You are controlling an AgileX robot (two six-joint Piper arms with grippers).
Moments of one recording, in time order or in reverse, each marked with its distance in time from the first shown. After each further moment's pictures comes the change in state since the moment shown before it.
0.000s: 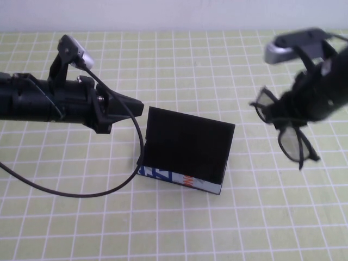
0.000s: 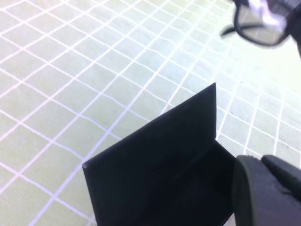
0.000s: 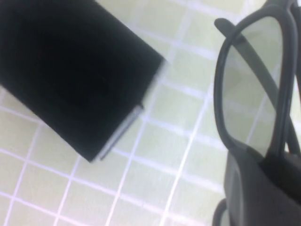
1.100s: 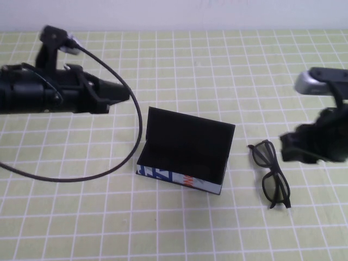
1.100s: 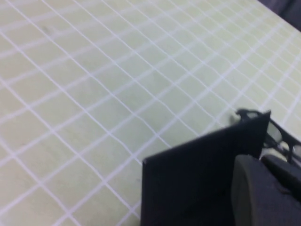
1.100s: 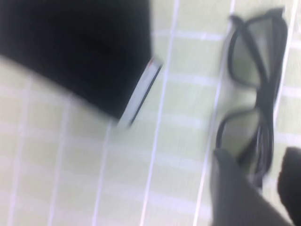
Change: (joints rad) right arm -0.057 -0.183 0.330 0.198 -0.163 0.029; left arm 0.002 -0.061 0.011 0.002 -0.166 -0.182
